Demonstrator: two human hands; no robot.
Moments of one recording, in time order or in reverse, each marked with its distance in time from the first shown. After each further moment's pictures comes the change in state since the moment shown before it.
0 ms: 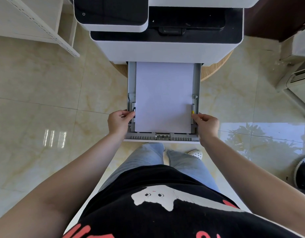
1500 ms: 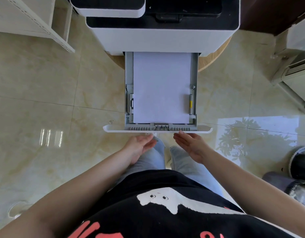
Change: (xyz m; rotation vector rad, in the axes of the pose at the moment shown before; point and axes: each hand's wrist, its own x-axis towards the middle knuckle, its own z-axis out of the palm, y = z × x) left_hand -0.084 -0.053 0.025 -0.474 -0.557 -0.502; right_hand -0.049 0.066 -0.021 0.379 -0.460 0.487
